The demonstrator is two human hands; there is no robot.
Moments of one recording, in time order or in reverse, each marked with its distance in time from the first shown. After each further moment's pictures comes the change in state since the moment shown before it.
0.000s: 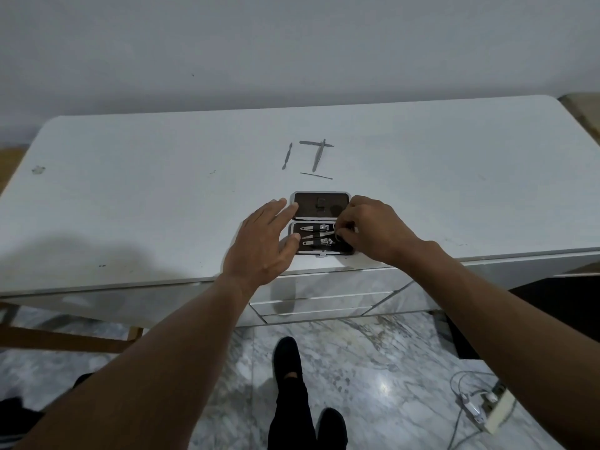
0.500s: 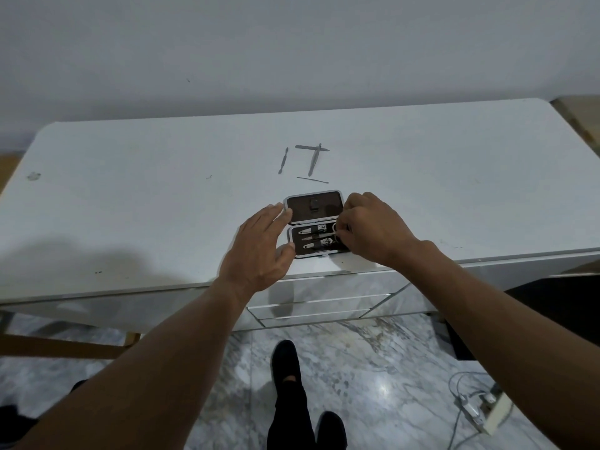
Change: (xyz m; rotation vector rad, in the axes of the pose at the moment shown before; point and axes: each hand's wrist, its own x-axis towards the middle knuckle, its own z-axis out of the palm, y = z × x) left_hand -0.001 0.000 -0.002 0.016 -0.028 0.031; right_hand 0.000 -0.001 -0.005 -0.131 0.034 0.002
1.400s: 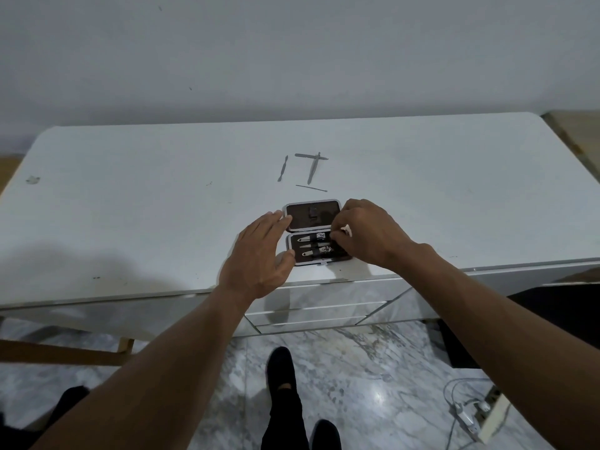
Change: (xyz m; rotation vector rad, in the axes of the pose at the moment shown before) left_hand 0.000 0.002 -0.002 -0.028 0.000 -0.012; right_hand 0.008 0.002 -0.006 0.087 -0.011 -0.016
